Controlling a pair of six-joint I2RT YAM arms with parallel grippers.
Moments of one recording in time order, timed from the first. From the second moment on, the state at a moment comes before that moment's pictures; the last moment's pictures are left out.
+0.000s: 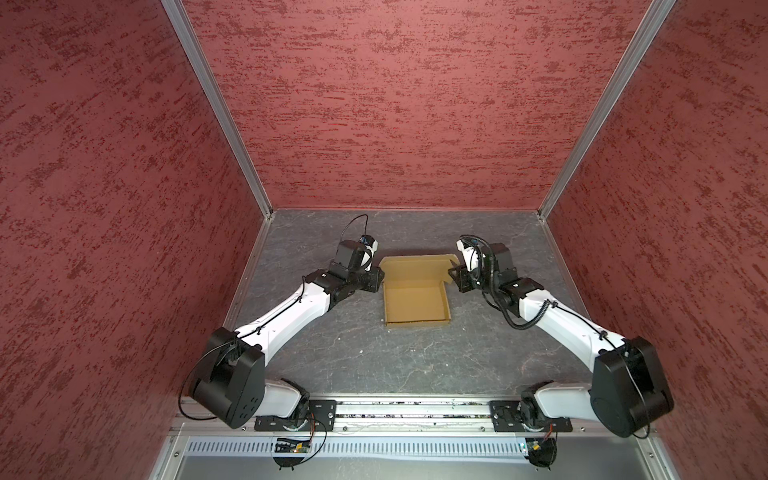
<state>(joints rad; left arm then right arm) -0.48 1.39 0.97 -0.33 0.13 -0.27 0.37 1.34 0.86 -0.16 -0.24 0.15</state>
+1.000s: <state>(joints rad) -0.46 1.39 0.98 -0.34 0.11 -0.24 0.38 1.35 0.86 -0.16 -0.24 0.10</state>
